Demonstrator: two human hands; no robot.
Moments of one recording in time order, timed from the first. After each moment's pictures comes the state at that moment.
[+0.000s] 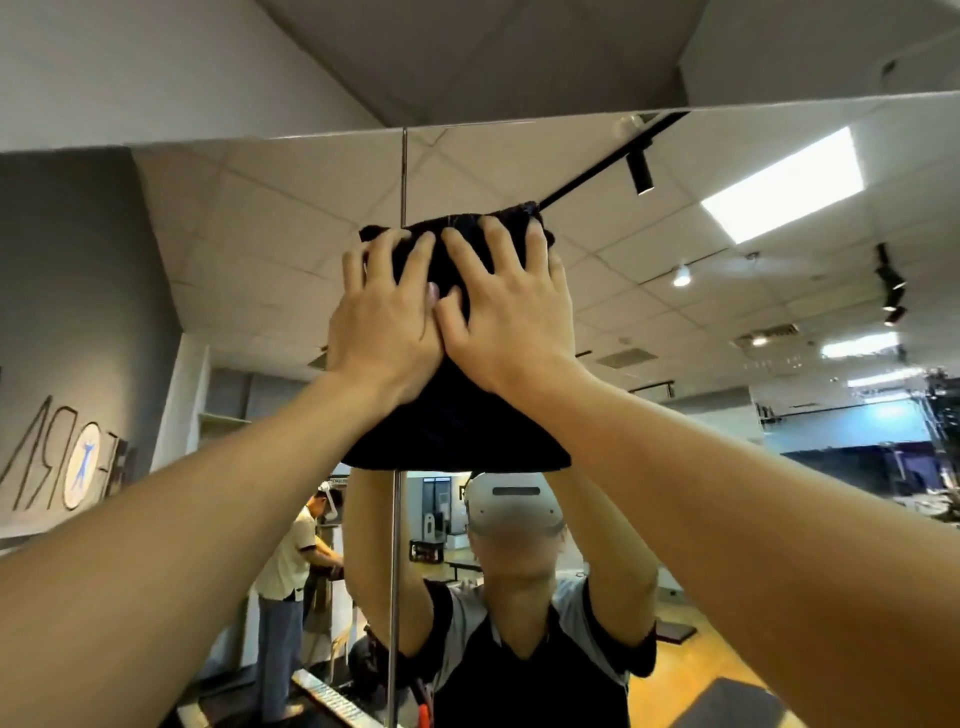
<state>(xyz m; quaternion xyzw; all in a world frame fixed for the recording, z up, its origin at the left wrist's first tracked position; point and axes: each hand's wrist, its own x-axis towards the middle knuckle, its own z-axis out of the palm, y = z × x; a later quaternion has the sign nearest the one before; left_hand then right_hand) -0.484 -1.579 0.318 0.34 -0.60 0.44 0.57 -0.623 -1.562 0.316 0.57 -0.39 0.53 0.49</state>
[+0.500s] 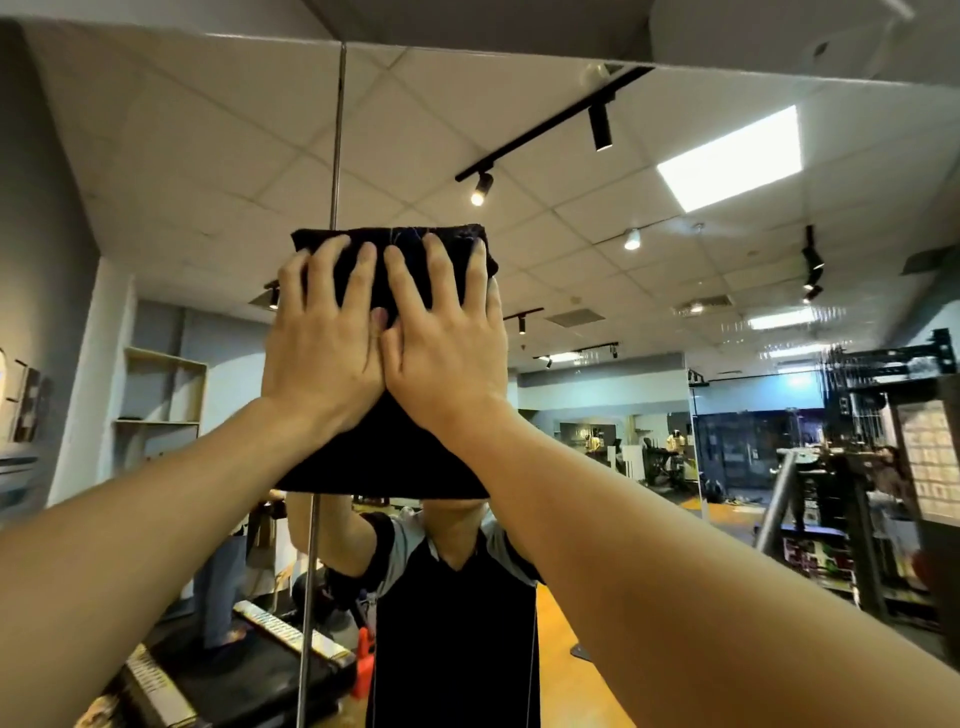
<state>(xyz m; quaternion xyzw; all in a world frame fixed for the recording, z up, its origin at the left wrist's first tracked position) -0.500 -1.574 0.230 0.38 -0.61 0.42 0.56 -0.633 -1.558 0.226 0.58 -0.41 0.50 0.49</state>
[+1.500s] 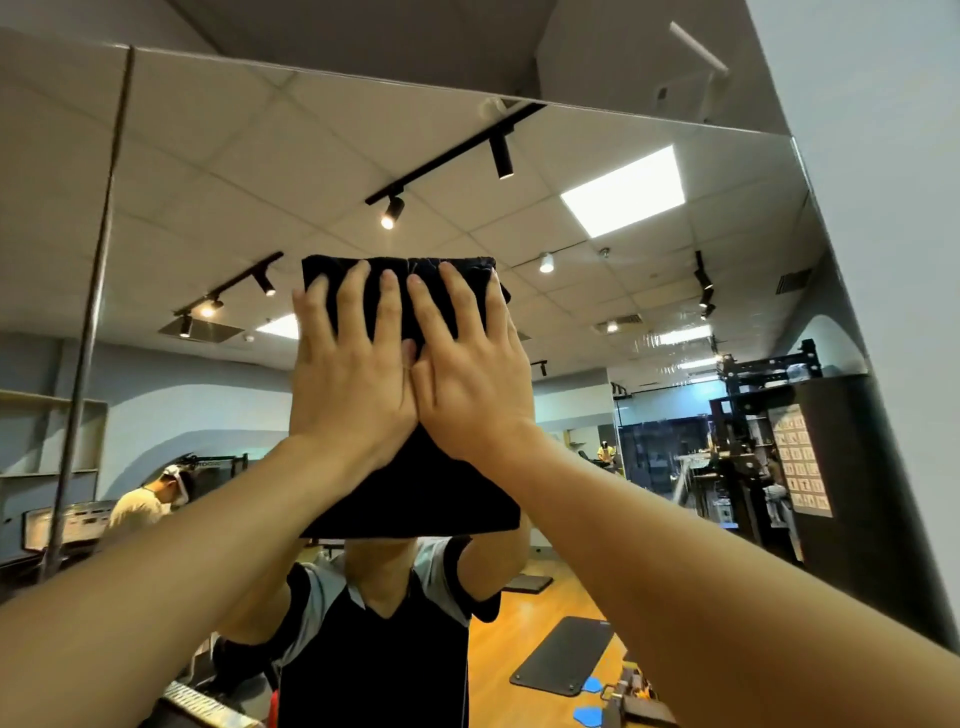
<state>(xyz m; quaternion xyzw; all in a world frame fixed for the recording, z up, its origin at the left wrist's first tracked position) -0.683 -1.553 0.230 0.34 -0.63 0.41 0.56 -0.815 -1.539 0.227 0.56 -0.41 0.50 0.52</state>
